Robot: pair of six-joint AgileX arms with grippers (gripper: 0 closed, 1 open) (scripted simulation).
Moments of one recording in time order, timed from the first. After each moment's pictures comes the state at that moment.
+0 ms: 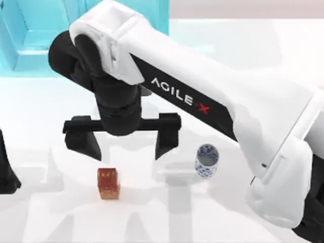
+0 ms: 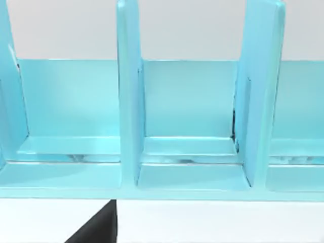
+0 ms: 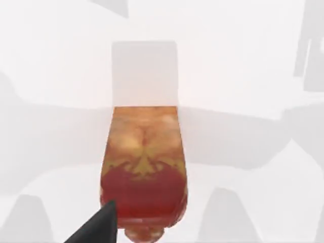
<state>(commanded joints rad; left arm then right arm) 0.00 0.00 0.00 0.00 0.00 0.00 0.92 2.62 2.67 -1.67 -0.01 0.94</state>
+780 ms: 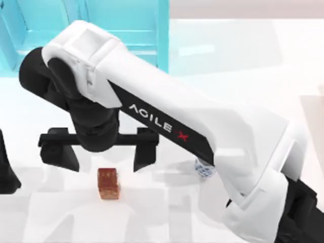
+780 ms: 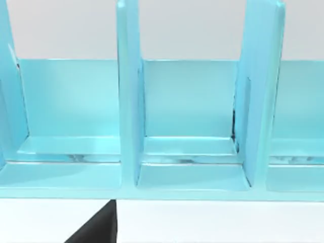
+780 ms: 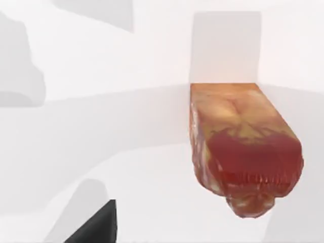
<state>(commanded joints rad) 0.00 0.00 0.00 0.00 0.00 0.00 1.00 2.74 2.88 -1.71 0.01 1.02</state>
